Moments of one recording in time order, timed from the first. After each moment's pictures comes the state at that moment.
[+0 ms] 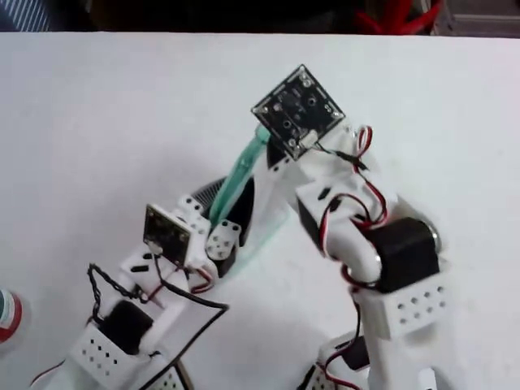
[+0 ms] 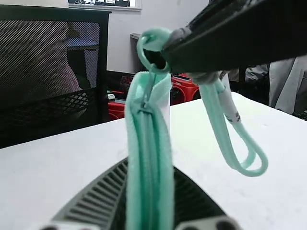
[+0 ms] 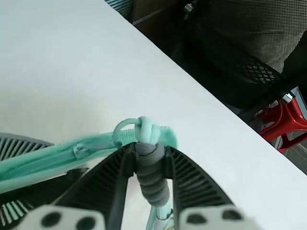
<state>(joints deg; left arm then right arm) 31.0 -84.8 81.4 18.6 3.4 -23.2 -38.5 2.6 73.4 26.2</state>
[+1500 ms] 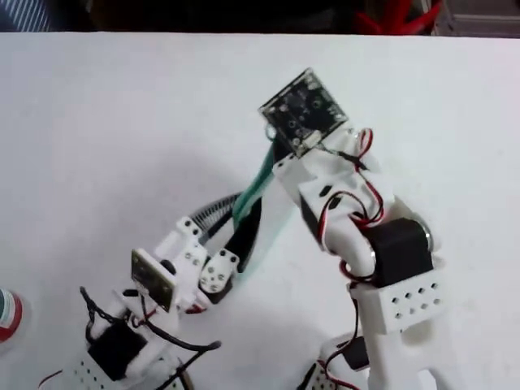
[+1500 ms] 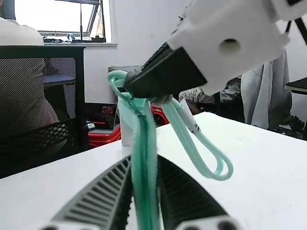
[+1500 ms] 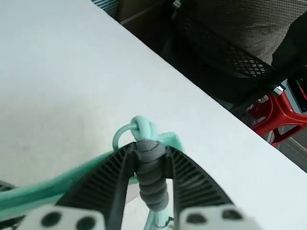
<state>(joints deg) 37.5 -104.4 86.2 27.1 0.3 -19.5 -41.2 10.5 66.5 26.2</state>
